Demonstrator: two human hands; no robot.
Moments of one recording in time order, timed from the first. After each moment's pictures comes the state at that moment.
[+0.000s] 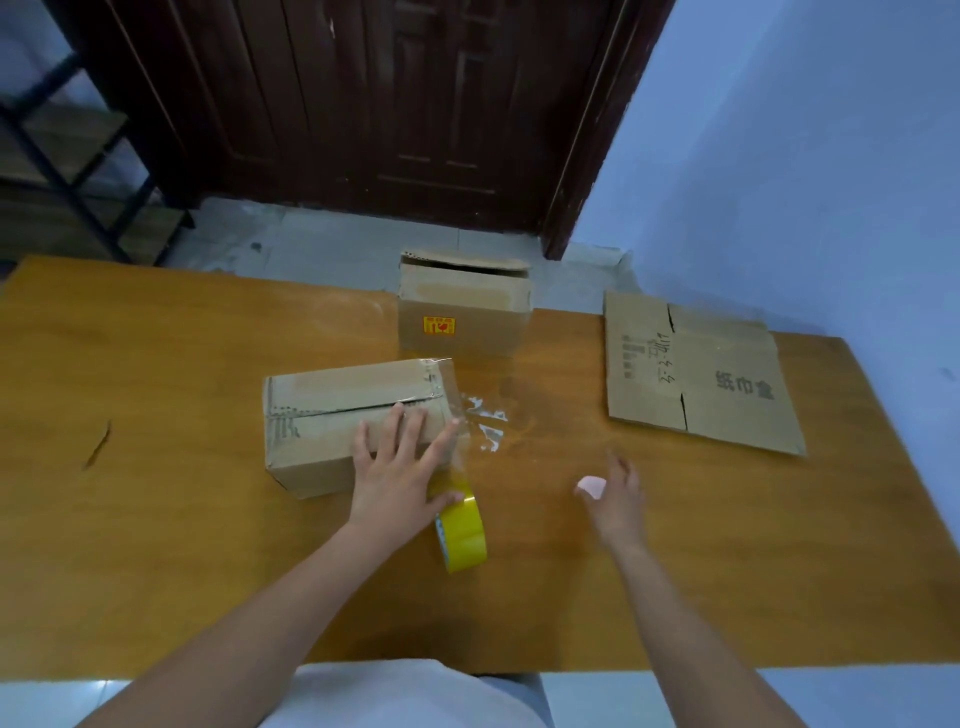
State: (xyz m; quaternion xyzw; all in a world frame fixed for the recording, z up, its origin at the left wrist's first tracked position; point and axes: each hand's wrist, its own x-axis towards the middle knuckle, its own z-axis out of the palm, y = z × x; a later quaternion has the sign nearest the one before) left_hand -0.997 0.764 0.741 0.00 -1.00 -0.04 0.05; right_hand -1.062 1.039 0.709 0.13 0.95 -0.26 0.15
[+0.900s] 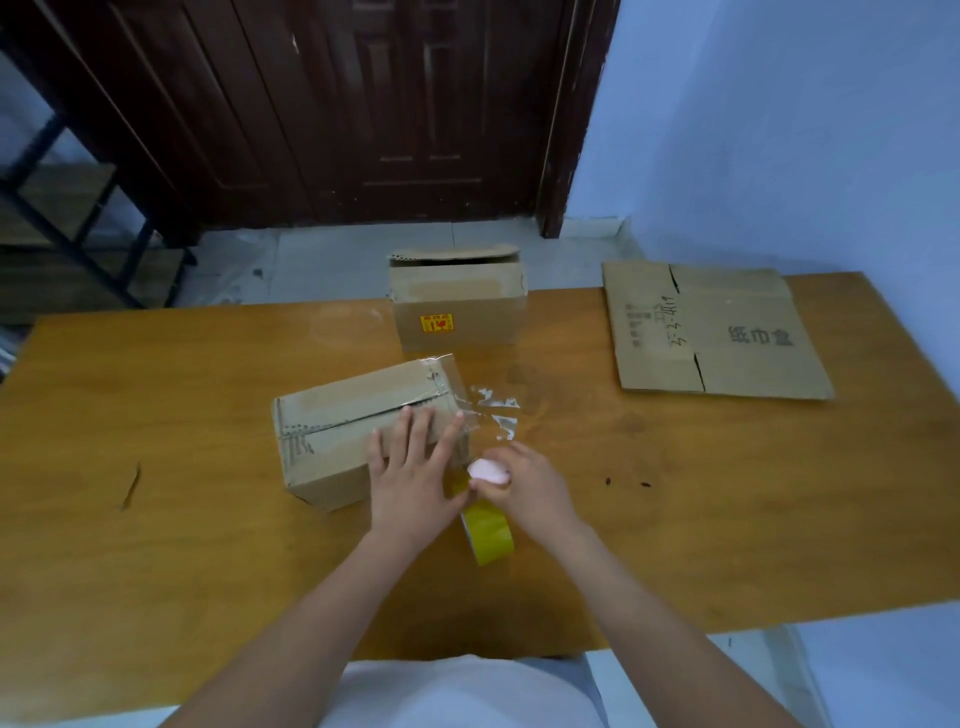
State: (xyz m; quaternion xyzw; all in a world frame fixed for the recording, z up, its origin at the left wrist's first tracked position) left_hand -0.996 0.764 0.745 0.01 -1.00 -0.06 0.02; right_hand -1.029 0.922 0.760 -0.11 0.94 -0.28 0.17
